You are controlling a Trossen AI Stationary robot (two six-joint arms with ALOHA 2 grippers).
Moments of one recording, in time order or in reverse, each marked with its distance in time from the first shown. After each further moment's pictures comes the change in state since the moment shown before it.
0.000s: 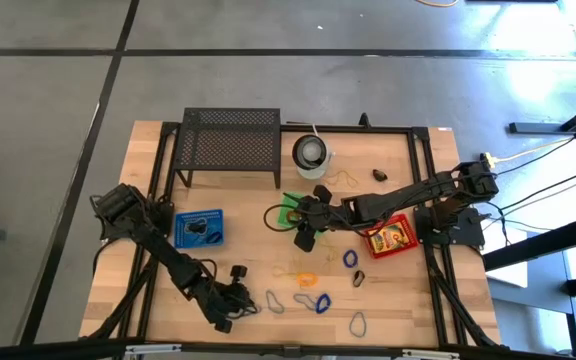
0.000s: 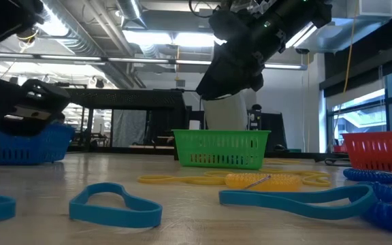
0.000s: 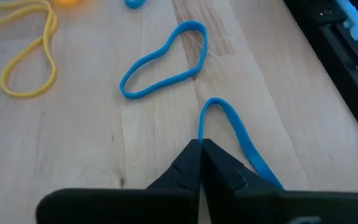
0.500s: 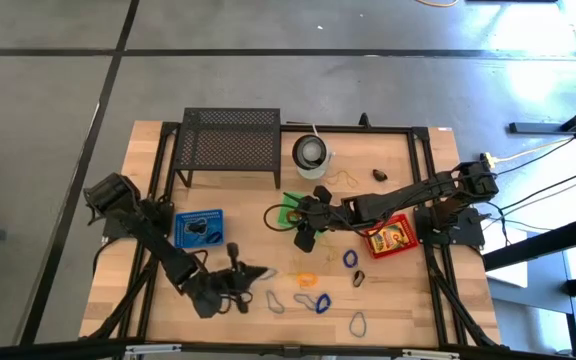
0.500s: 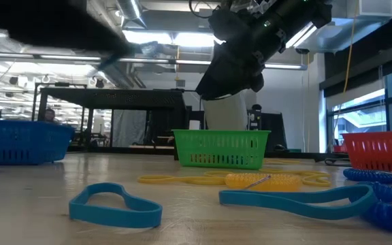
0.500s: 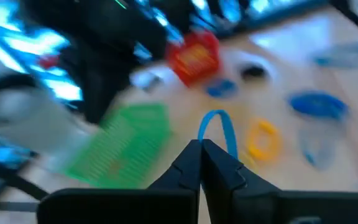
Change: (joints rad) left arm 0.000 -0.121 -0.002 0.219 -0.696 0.384; right arm 0.000 0.000 0.000 0.000 -0.011 0.020
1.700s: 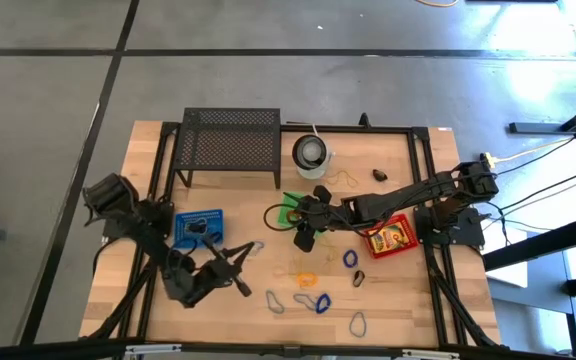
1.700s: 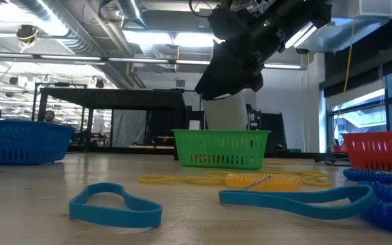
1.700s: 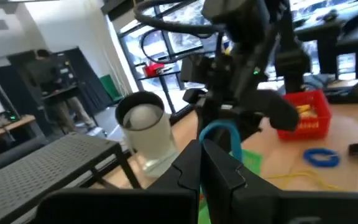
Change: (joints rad) left arm -0.044 -0.004 -0.021 0.729 -0.473 0.526; right arm 0.000 0.000 0.000 0.008 0.003 -0.003
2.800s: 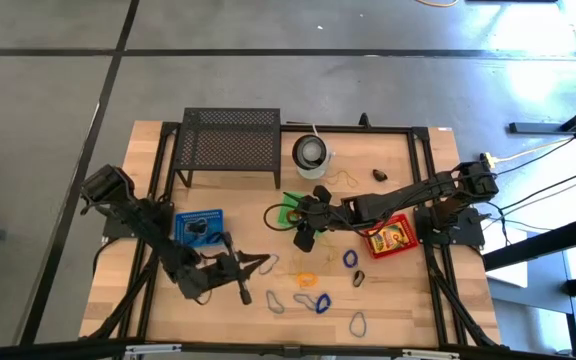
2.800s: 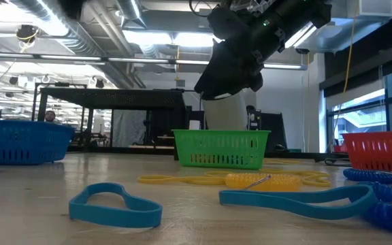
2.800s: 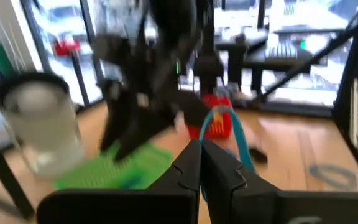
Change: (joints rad) left arm 0.080 -0.085 -0.012 -0.440 0.426 -0.606; right arm 0.000 0.000 0.000 0.006 0.000 0.002
